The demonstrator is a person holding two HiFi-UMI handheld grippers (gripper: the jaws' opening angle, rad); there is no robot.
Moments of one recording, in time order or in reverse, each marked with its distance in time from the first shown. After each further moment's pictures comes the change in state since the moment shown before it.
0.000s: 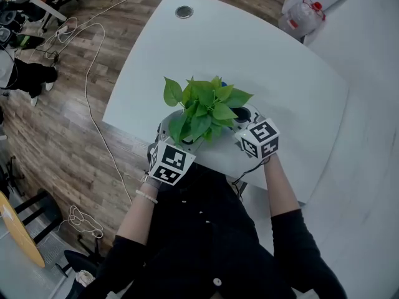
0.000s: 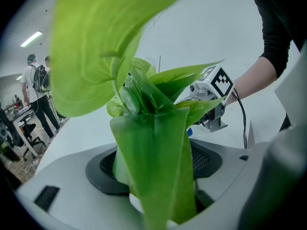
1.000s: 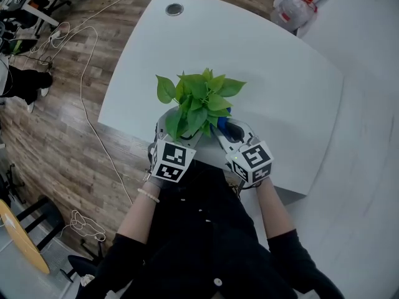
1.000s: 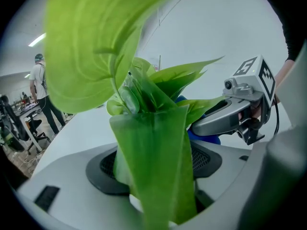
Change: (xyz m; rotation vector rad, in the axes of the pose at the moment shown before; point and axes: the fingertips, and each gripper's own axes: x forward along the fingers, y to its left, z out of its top) left arm -0.004 -0.003 -0.001 -0.047 -0.013 0.061; right arm -0.041 0.068 -0.010 0.081 -0.033 -0.081
